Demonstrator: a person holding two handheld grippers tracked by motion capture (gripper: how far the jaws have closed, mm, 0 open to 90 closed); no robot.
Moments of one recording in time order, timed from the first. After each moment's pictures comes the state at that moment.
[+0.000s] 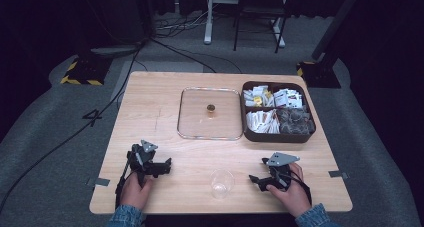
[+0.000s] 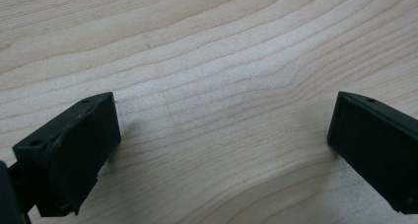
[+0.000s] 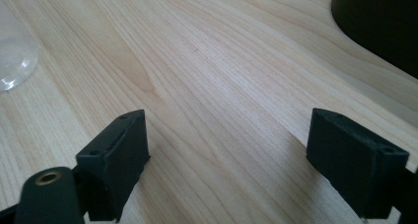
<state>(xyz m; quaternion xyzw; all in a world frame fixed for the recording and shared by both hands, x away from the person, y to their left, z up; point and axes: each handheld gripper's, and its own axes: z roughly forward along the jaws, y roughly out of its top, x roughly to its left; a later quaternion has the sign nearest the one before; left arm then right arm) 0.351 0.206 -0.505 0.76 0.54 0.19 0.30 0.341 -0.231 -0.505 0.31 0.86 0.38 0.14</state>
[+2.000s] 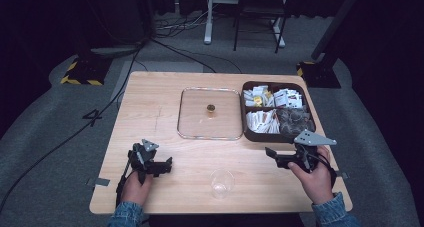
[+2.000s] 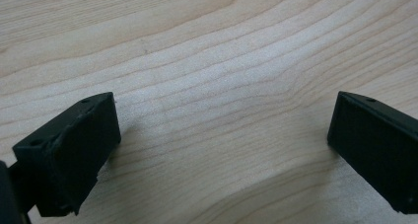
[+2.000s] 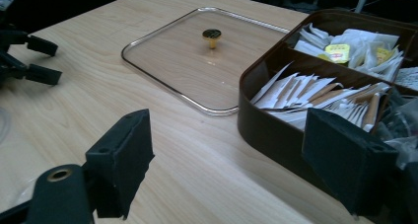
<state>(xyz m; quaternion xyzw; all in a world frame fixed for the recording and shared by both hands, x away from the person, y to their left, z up) 0.353 0.203 -0.505 0.76 0.54 0.19 0.30 0.353 -0.264 -0.411 0.36 0.78 0.47 0.20</state>
